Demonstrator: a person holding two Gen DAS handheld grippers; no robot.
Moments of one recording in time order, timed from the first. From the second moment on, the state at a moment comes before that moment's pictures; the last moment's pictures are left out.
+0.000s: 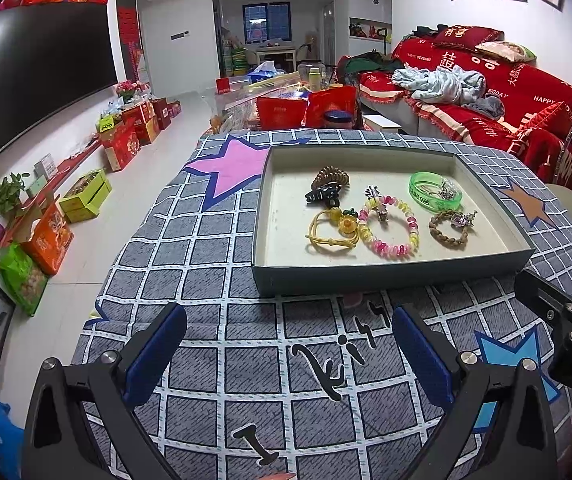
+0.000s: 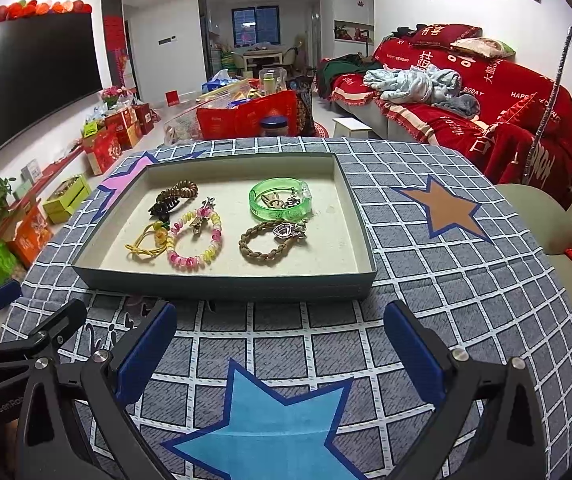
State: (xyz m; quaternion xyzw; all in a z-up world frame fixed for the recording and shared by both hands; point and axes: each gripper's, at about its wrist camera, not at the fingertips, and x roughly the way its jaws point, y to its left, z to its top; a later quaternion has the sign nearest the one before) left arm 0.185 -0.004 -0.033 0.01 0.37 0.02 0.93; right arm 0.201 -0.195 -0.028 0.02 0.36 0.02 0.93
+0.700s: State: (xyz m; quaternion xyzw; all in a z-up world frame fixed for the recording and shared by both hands) left arm 0.186 -0.004 -0.031 0.01 0.37 0.02 0.93; right arm 0.201 -0.198 -0.024 0.02 0.36 0.02 0.93
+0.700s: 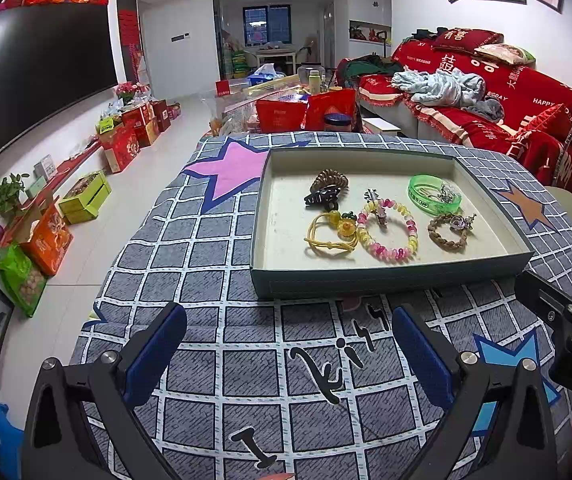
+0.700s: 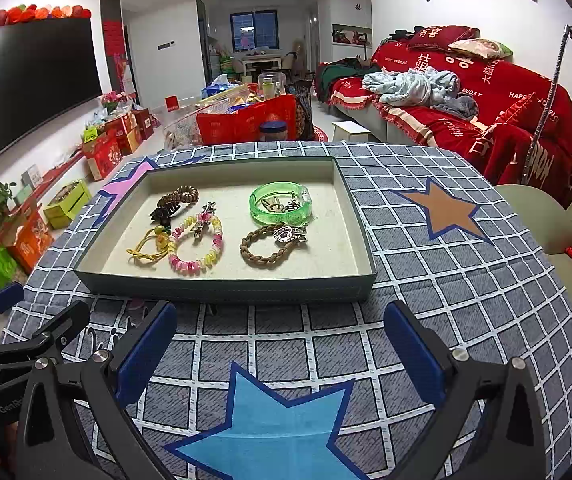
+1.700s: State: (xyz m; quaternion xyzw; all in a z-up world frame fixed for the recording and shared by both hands) left arm 0.186 -0.004 -0.031 0.01 0.37 0.02 0.93; right arm 0.199 -0.194 -0.023 0.02 0.35 0.02 0.94
